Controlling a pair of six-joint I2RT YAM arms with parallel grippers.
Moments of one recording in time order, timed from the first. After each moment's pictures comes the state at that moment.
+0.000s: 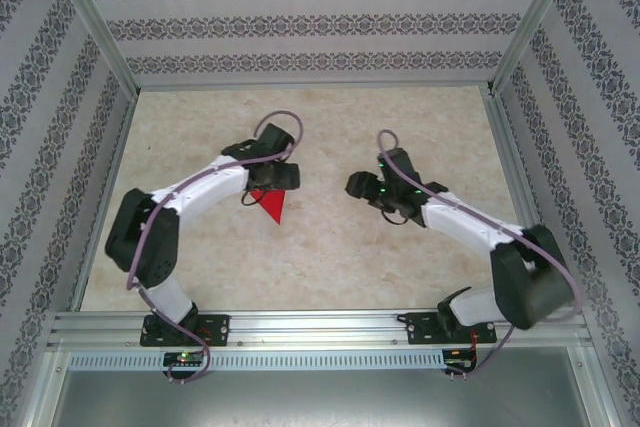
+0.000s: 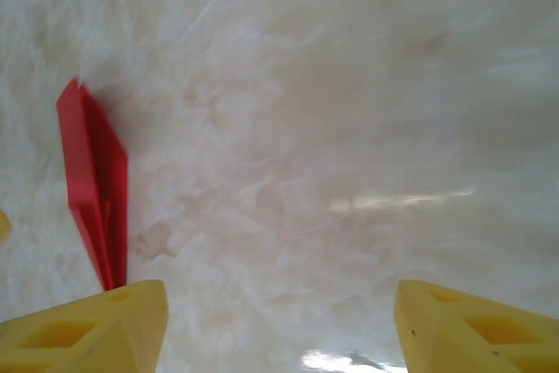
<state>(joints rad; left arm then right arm) -0.52 1.67 1.22 -0.64 -0.09 -0.61 0.52 1.43 0.80 -0.22 -0.13 0.77</state>
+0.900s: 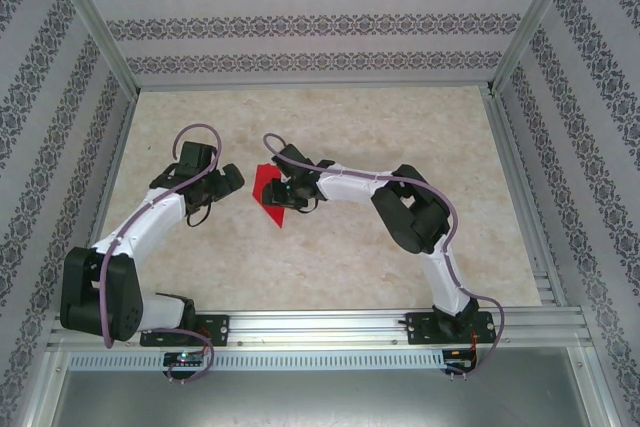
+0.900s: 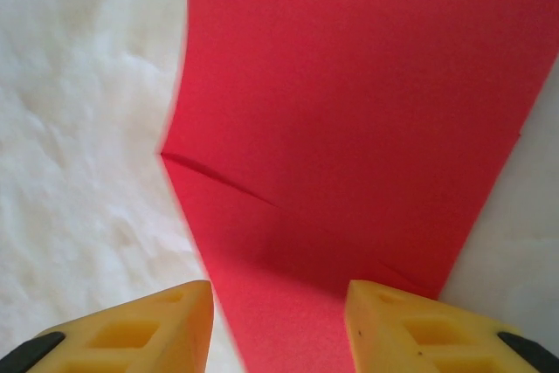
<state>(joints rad) -0.17 1.33 0.84 -0.52 0.00 -0.70 0.82 2.18 1.51 -0.34 -0.26 0.74</state>
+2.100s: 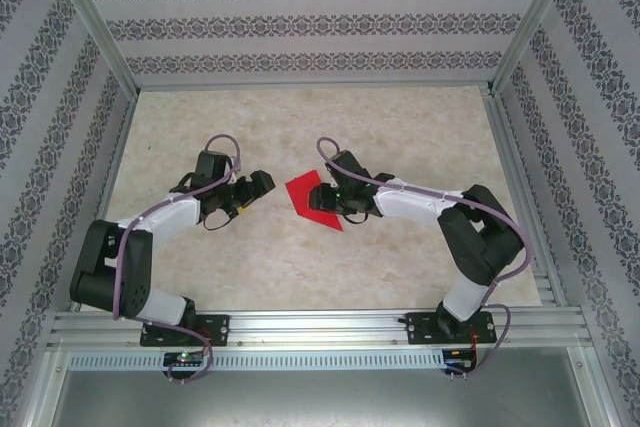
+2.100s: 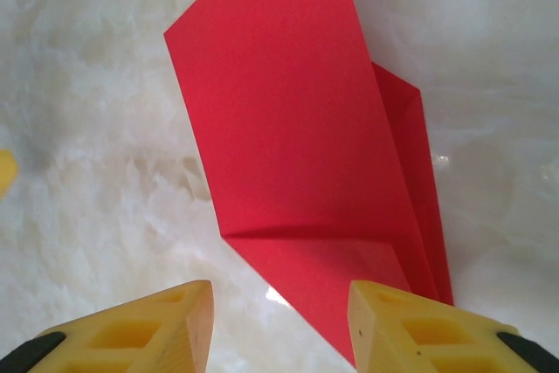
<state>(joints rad) -0.24 1.47 0.72 -0.13 0.48 -0.81 0.70 1.74 1.00 -0.21 -0.18 0.72</state>
